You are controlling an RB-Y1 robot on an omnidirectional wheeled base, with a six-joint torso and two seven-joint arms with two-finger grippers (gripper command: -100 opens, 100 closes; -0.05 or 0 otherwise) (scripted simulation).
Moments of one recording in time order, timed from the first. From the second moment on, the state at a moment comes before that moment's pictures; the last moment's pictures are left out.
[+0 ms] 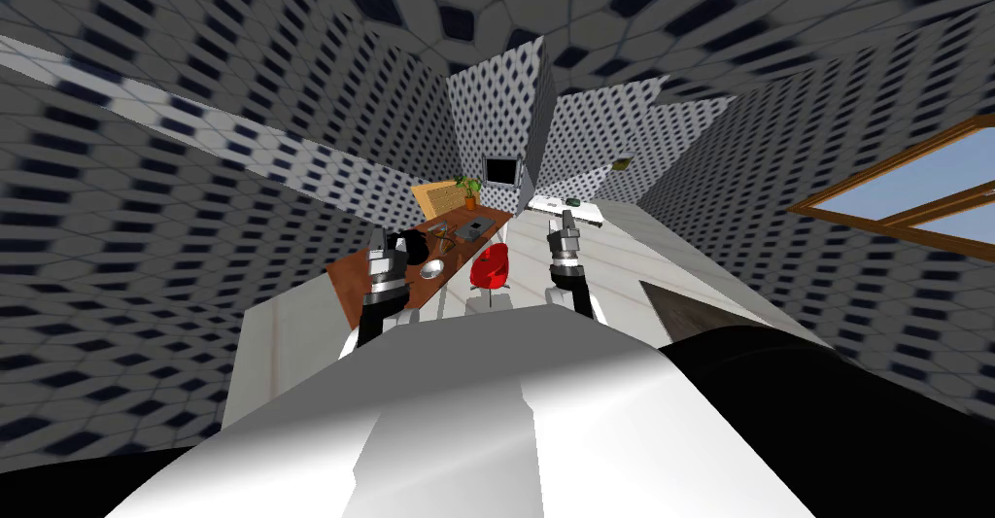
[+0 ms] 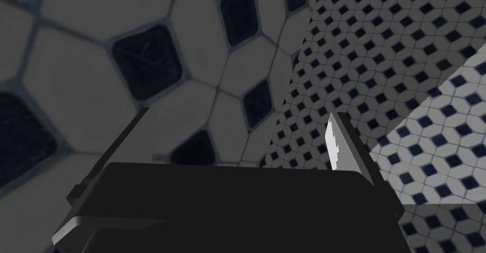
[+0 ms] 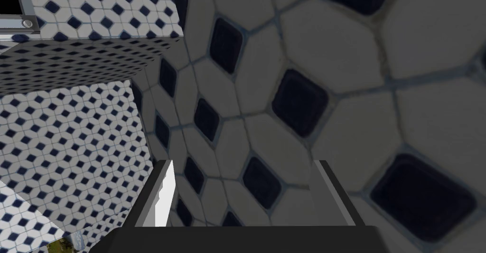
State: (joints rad) left arm 0.49 0.03 0.07 -2.22 -0.05 -0.46 -0.03; right arm 0.48 -0.01 0.02 -2.35 0.10 -0.38 -0.04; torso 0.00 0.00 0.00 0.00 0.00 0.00
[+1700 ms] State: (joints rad) left arm 0.27 0.21 0.08 -1.93 0.08 -0.01 -0.11; right arm 0.48 -0.01 0.02 -2.35 0.10 -0.38 -0.04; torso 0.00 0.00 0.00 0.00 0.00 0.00
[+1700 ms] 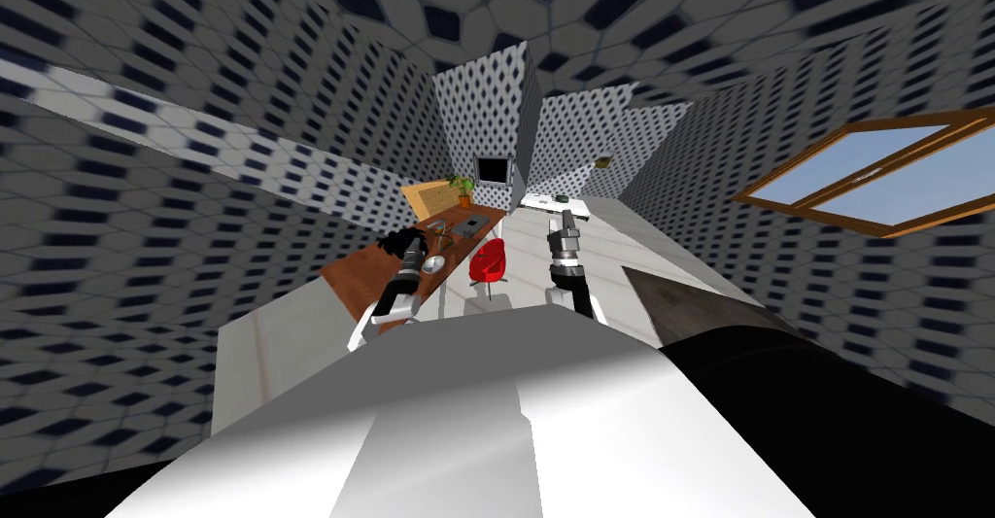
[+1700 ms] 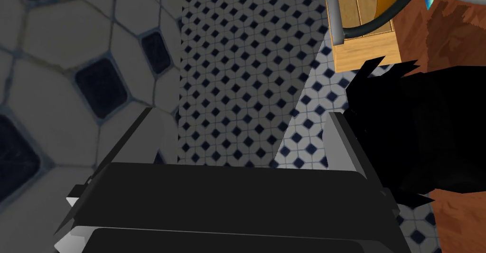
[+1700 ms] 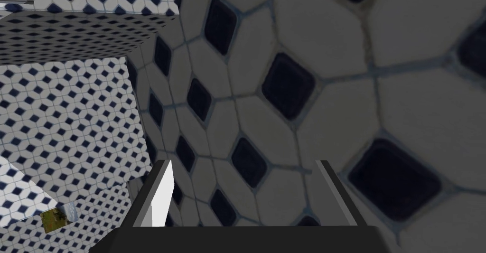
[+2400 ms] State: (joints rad) left arm 0.21 0.24 0.09 -1.83 0.13 0.18 -0.10; right arm 0.48 -0.01 0.02 -2.35 0.10 -0.38 -0.04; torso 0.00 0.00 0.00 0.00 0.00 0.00
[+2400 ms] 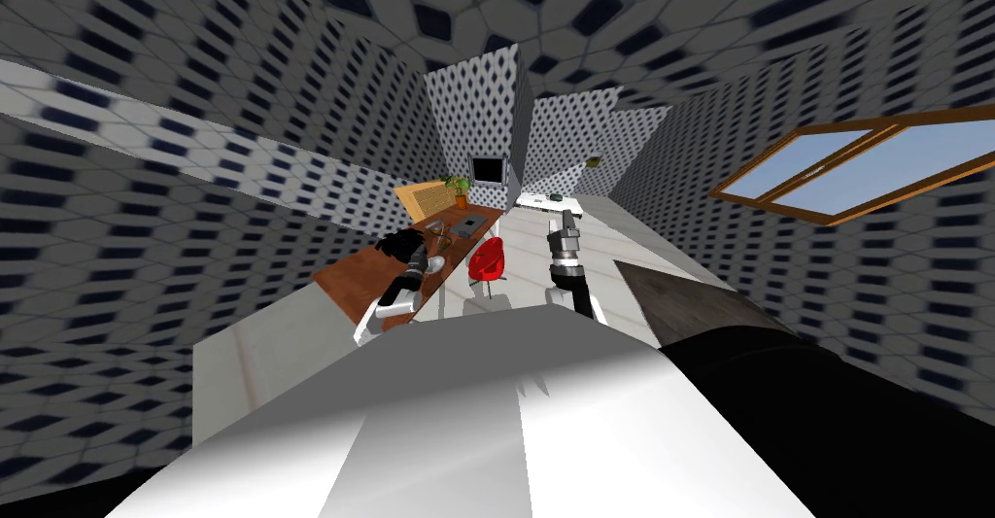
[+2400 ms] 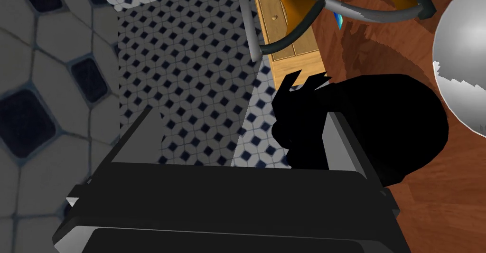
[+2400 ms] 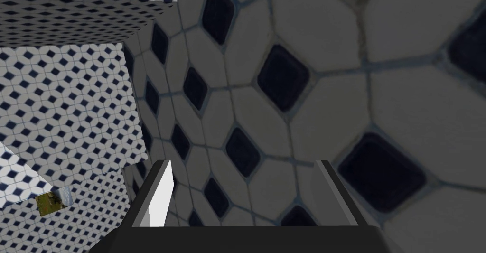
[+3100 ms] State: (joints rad) left arm 0.16 0.27 0.09 -1.75 0.18 0.34 -0.06; right arm 0.48 -0.01 0.02 -2.35 0.10 -0.38 -0.04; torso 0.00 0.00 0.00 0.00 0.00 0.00
